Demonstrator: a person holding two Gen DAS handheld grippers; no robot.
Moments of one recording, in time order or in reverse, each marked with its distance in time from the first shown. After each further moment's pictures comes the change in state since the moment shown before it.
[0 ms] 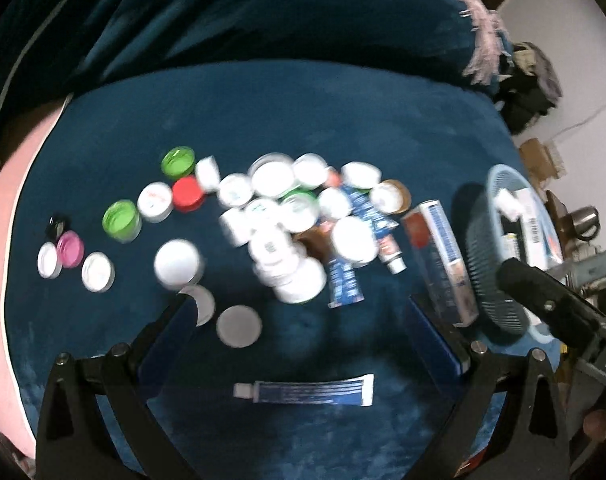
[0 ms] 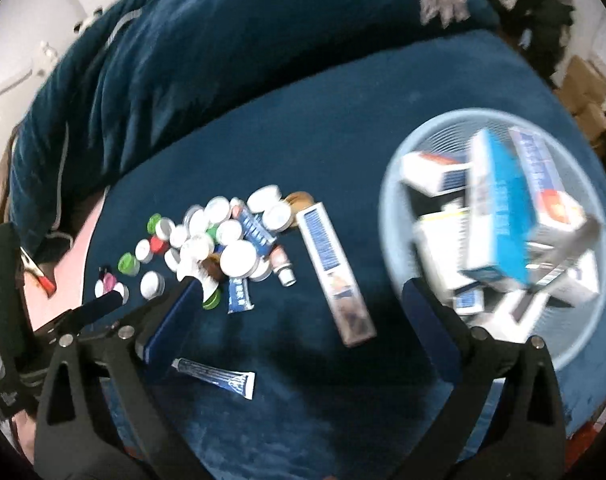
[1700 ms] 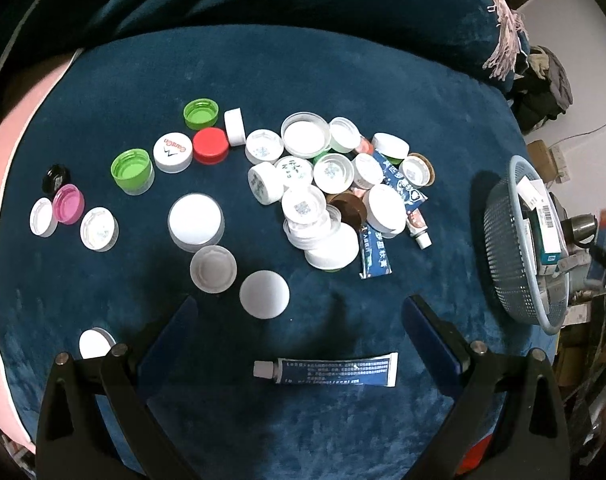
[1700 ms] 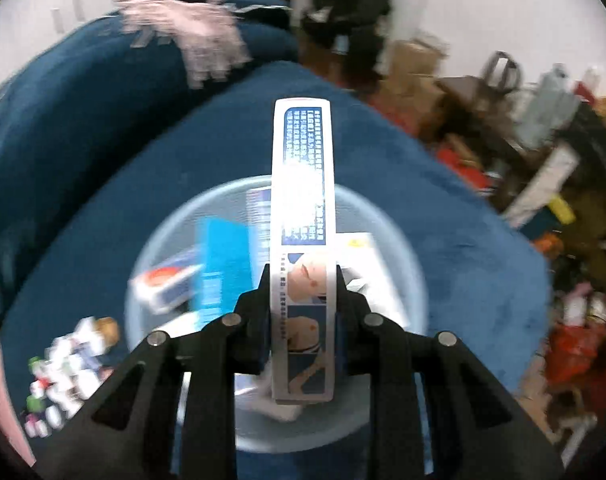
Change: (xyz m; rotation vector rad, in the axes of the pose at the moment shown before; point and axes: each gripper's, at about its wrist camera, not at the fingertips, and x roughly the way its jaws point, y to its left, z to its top) left arm 0.017 0.026 -0.014 -0.049 0.067 -0.024; right arm -0.070 -0.145 0.026 0.402 -0.192 -0.558
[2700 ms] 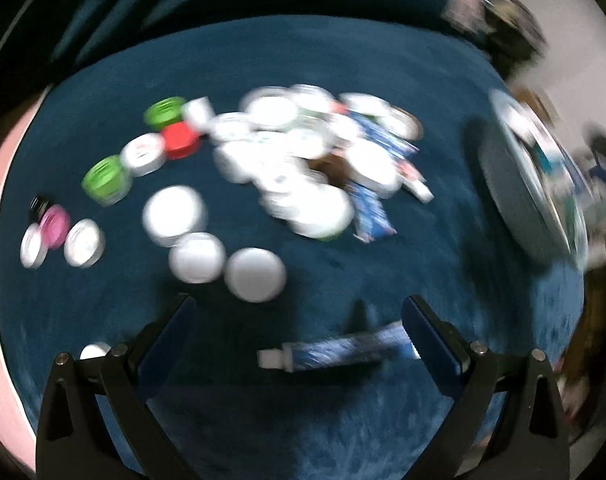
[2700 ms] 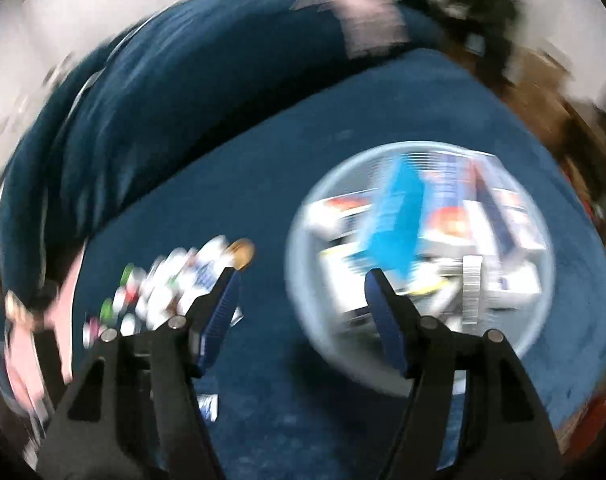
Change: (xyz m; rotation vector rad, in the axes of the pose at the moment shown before) left arm 0.011 -0.021 -0.028 0.274 0.015 0.018; right arm -0.037 0.075 -0.056 -0.304 0.061 0.494
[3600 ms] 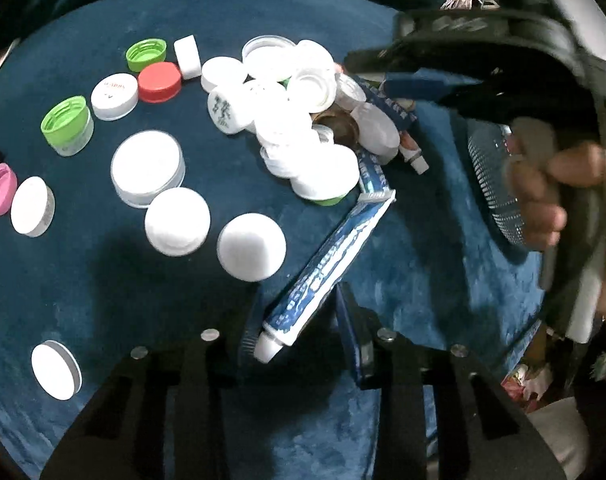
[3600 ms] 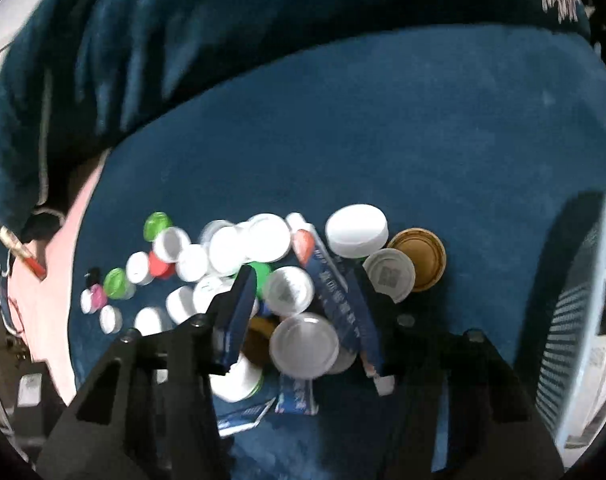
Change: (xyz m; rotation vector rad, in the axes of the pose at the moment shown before) left arm 0.021 0.047 -0.004 -0.104 0.070 -0.171; right arm 0.175 0.112 0.016 -0.161 0.295 0.152
